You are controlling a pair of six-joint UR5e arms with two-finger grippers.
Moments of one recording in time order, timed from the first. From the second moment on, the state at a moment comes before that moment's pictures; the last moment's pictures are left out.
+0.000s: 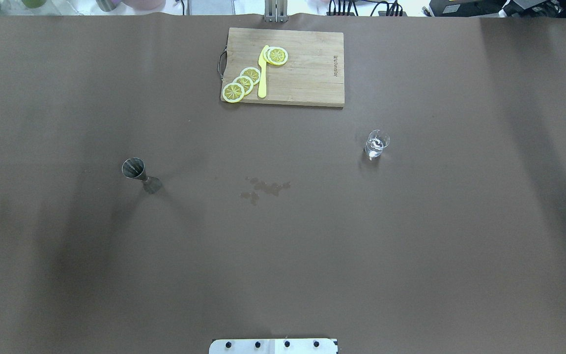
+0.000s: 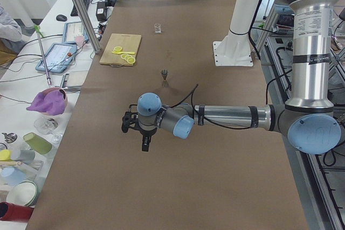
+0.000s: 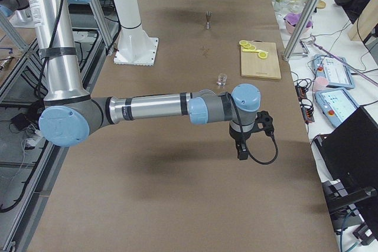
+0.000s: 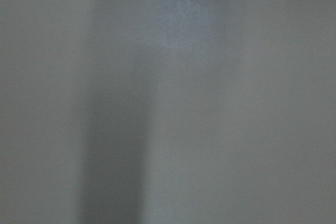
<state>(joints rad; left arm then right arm) -1.34 -1.51 -1.67 -1.97 -2.29 -0.35 1.53 -1.40 1.57 -1.52 2.31 -0.03</state>
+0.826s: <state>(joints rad) -1.03 -1.49 -1.91 -1.82 -2.20 -0.36 1.31 -1.29 1.59 -1.35 2.19 -0.06</state>
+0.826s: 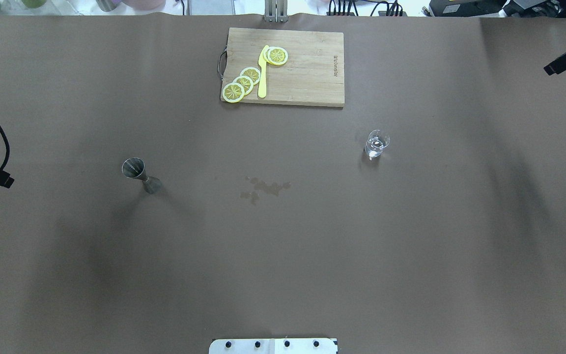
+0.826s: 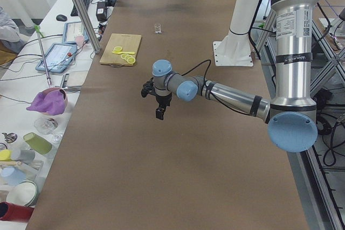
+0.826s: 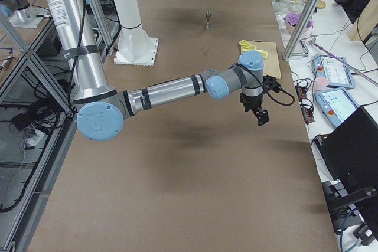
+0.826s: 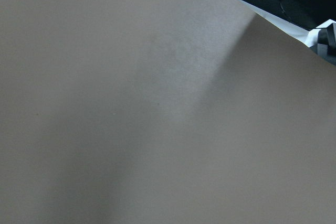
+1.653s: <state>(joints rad) -0.93 -1.52 -1.88 -2.09 -2.26 -0.35 1.25 -1.25 1.54 -1.19 2.39 -0.07</state>
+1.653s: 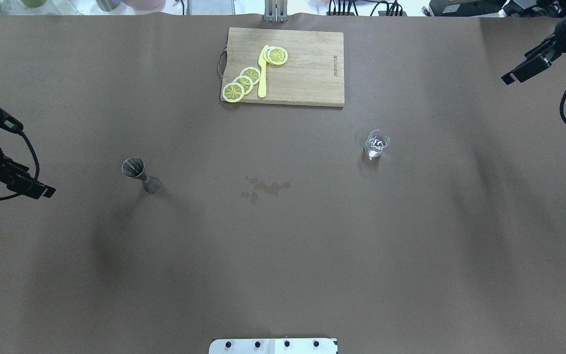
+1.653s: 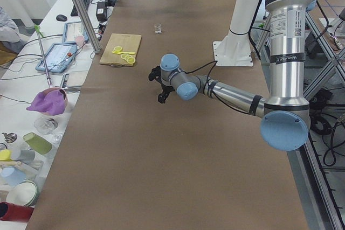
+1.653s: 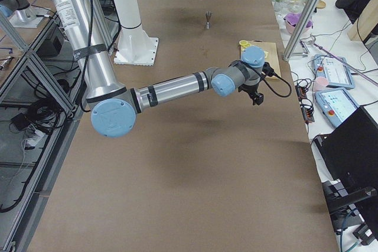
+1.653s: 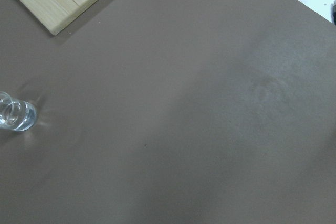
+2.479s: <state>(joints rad) -0.88 -1.49 -1.84 -2.30 -2.26 -0.34 1.09 -1.25 1.36 -0.68 2.35 -0.07</state>
